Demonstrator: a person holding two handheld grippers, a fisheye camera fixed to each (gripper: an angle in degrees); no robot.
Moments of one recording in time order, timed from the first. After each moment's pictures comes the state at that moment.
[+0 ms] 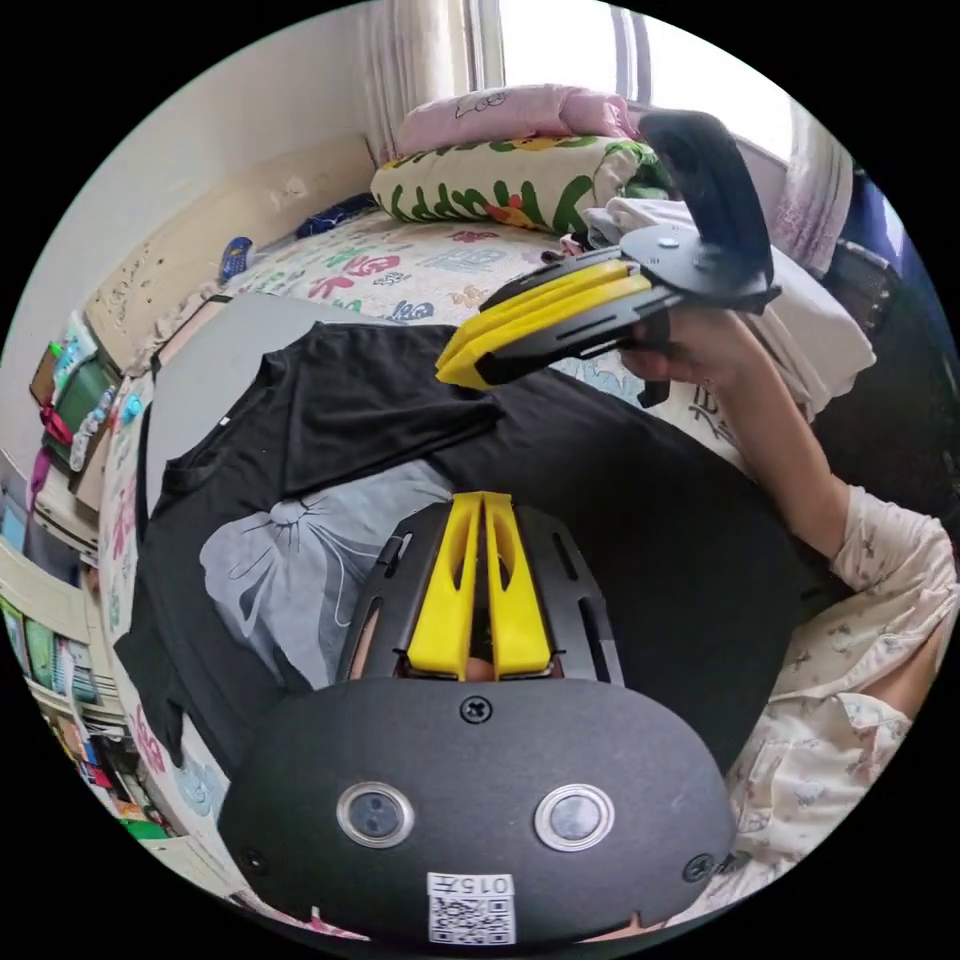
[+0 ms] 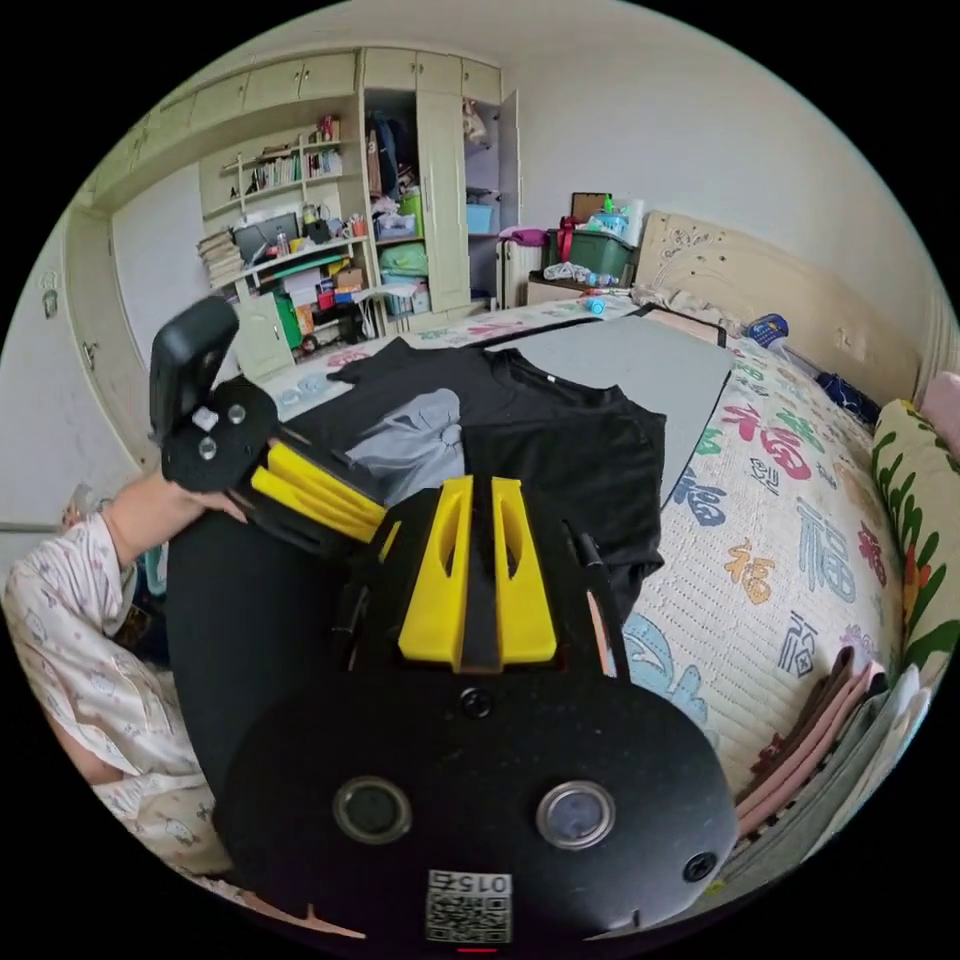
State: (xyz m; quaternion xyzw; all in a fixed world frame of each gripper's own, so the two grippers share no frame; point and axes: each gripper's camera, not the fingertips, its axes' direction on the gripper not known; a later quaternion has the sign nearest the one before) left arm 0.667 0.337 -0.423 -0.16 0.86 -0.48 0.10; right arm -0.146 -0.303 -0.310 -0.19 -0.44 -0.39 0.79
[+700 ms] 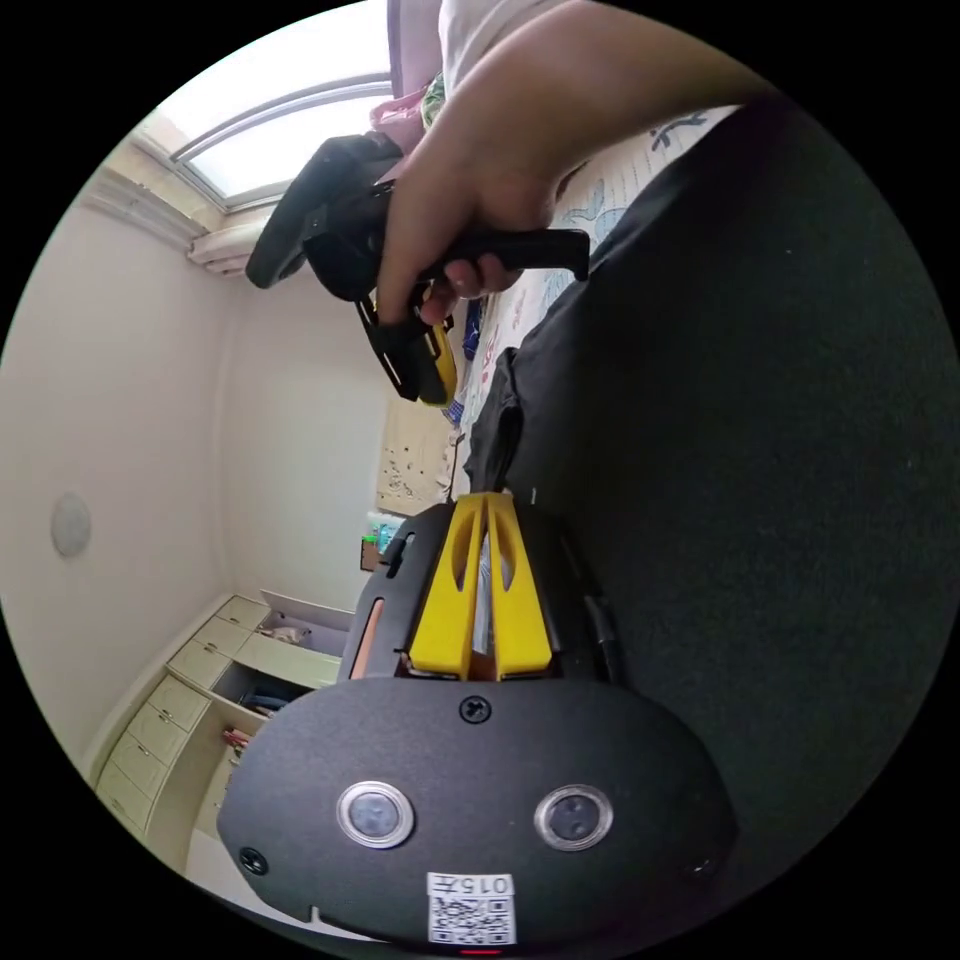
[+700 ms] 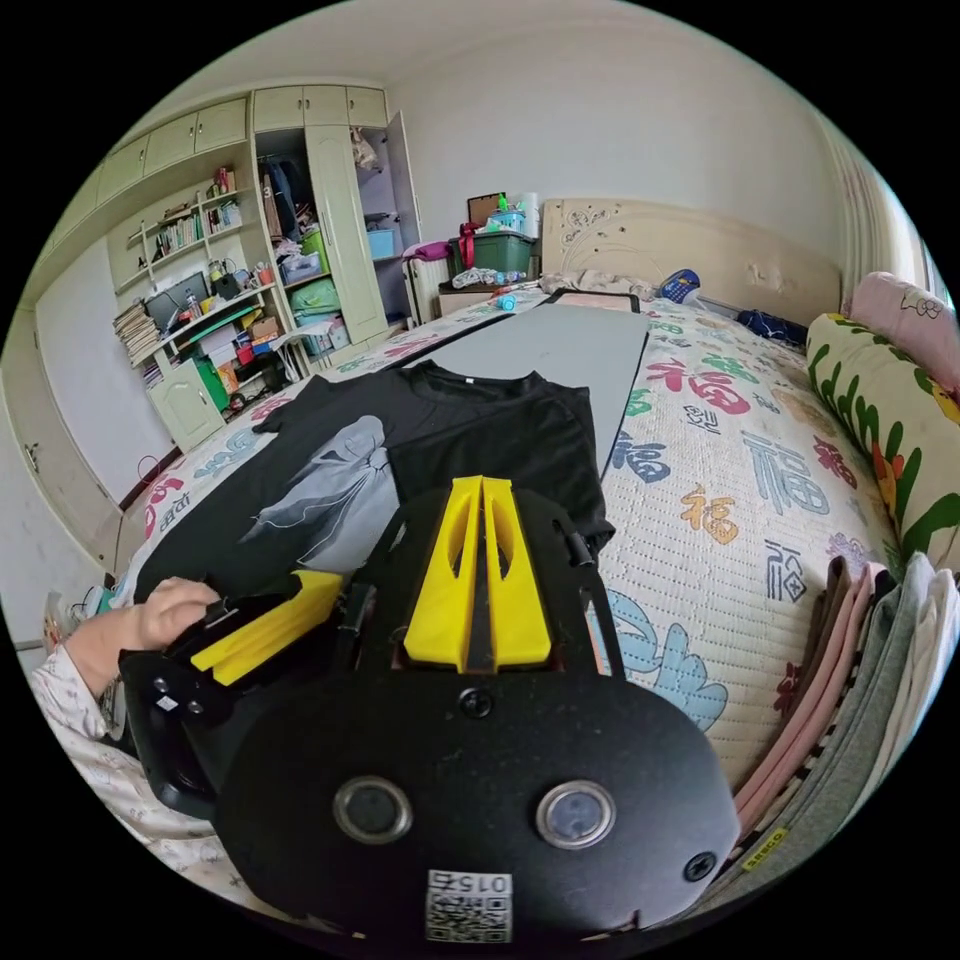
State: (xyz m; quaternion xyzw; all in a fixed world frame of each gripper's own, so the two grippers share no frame) left arm 0.318 0.501 -0.252 -0.17 0.68 -0.33 0.63; right arm -0.211 -0.328 -0.273 -0.19 -0.35 -0.32 0.86
